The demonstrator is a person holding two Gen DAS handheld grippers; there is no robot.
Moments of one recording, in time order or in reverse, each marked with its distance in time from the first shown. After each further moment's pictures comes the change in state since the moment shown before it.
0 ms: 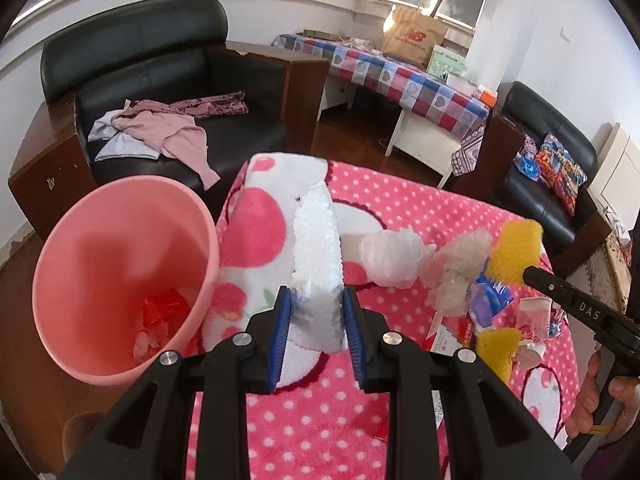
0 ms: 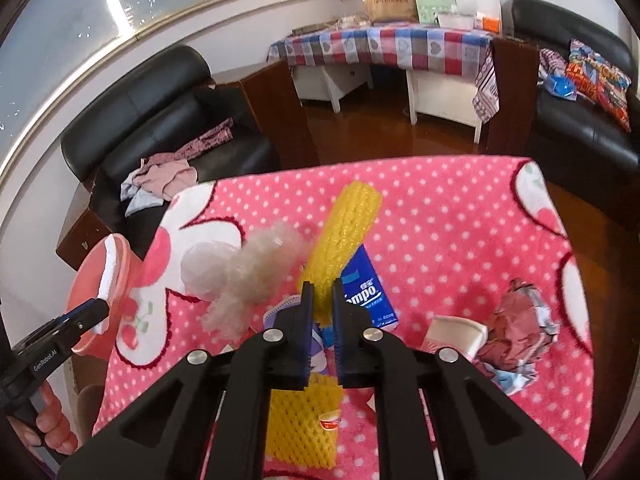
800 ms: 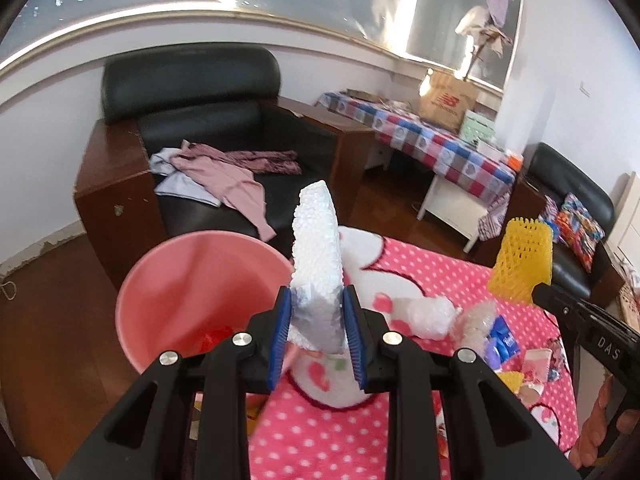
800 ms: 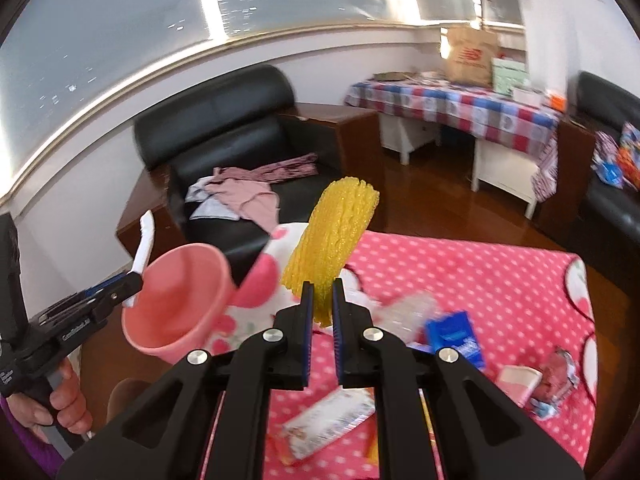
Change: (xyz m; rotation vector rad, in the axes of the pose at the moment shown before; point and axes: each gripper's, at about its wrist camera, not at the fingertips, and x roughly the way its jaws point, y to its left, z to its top) left arm -0.081 0.050 0.010 -0.096 -0.209 0.112; right arm -0.045 0.122 0.010 -0.251 -0.122 0.167
